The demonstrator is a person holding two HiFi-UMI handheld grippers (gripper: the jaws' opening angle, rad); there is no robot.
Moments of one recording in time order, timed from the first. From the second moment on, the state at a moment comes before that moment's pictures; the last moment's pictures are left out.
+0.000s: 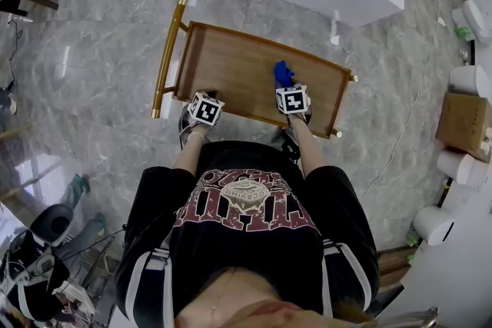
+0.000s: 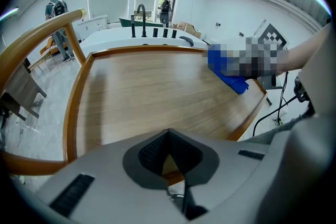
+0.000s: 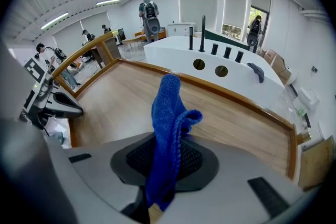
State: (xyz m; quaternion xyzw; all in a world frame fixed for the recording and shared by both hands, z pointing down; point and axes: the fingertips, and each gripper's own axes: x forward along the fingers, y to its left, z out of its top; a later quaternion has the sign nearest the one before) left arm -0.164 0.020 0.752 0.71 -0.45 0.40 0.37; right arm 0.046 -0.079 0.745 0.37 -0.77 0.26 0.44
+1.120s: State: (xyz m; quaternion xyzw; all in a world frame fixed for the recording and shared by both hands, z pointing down) left arm -0.167 0.023 0.754 0.71 -0.46 0.40 0.37; right arm -0.035 -0.081 0.746 0.29 -0.81 0.24 0.45
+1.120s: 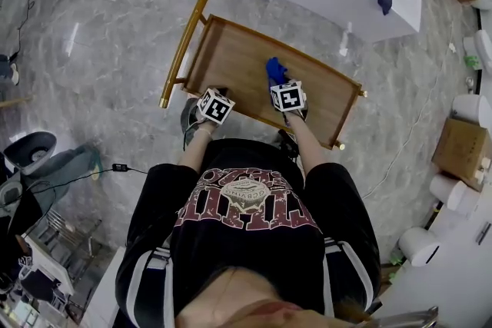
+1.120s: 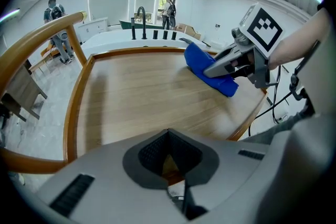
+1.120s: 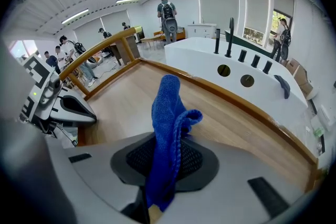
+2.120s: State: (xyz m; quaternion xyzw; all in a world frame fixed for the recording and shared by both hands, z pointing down) left arm -0.171 0.022 0.757 0.71 -0.46 0.39 0.36; right arm -0.113 -0.078 0.747 0.21 -0.85 0.20 0.45
